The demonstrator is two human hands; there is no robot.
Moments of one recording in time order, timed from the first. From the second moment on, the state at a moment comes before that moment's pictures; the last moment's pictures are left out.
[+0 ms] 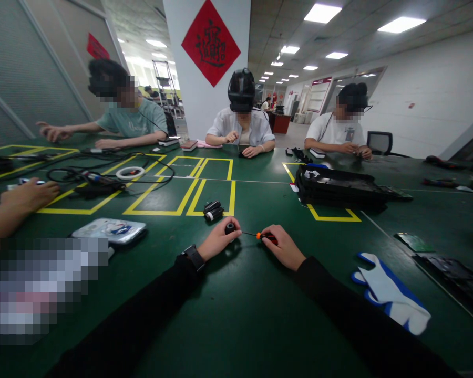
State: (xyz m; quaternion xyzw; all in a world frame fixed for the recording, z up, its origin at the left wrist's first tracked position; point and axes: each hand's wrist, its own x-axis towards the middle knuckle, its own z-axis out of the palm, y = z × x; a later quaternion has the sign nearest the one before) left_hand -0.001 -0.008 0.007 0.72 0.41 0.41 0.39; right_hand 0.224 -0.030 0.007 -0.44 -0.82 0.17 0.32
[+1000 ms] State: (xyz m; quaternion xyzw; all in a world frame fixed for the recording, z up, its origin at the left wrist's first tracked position) left_hand -0.001 -0.008 0.007 0.72 0.41 0.40 0.38; right_hand 0.223 -0.031 0.008 -0.44 -0.82 0.17 0.33
